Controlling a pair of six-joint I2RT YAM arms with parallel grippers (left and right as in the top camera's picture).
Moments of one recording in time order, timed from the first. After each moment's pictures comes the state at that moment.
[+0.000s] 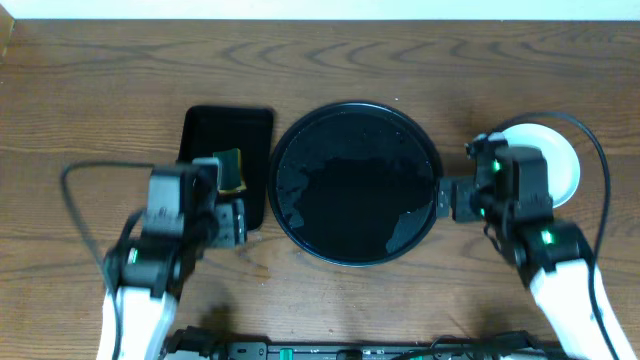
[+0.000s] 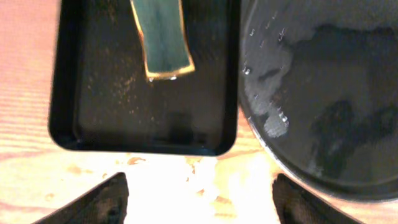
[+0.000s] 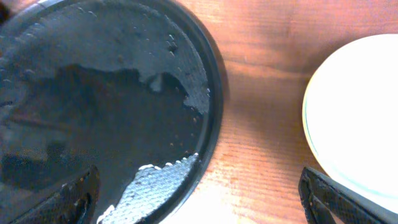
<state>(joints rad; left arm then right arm) -0.10 0.95 0.84 -0.93 0.07 -0.14 0.18 1.07 0.79 -0.59 -0.05 0.11</state>
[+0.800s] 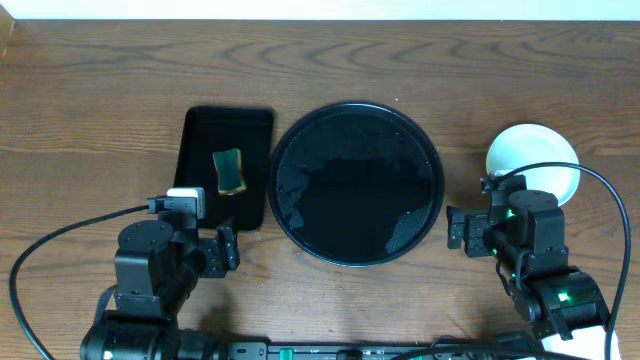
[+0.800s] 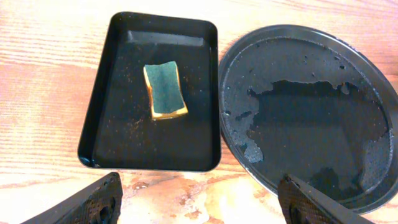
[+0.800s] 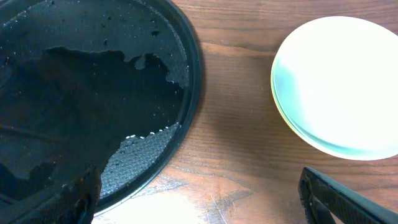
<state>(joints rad) -0.10 0.56 0.78 -0.91 0.07 -0.14 0.20 0.77 0.66 -0.70 0.04 0.11</state>
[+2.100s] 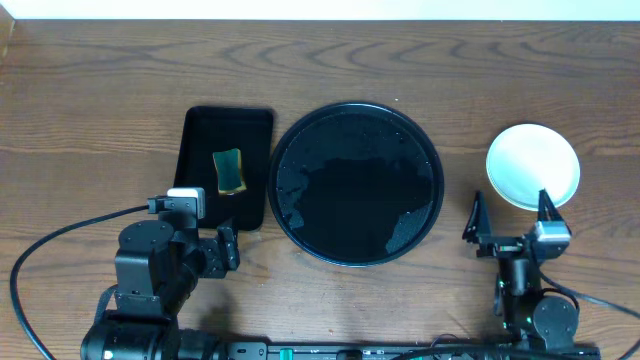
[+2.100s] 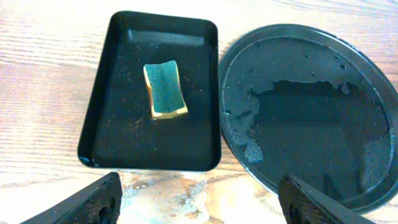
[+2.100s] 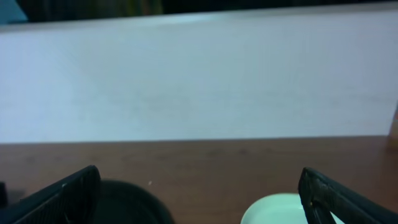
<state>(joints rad) -0.10 0.56 0.77 -0.92 0.07 -0.14 0.09 0.06 0.02 0.19 0.06 0.08</state>
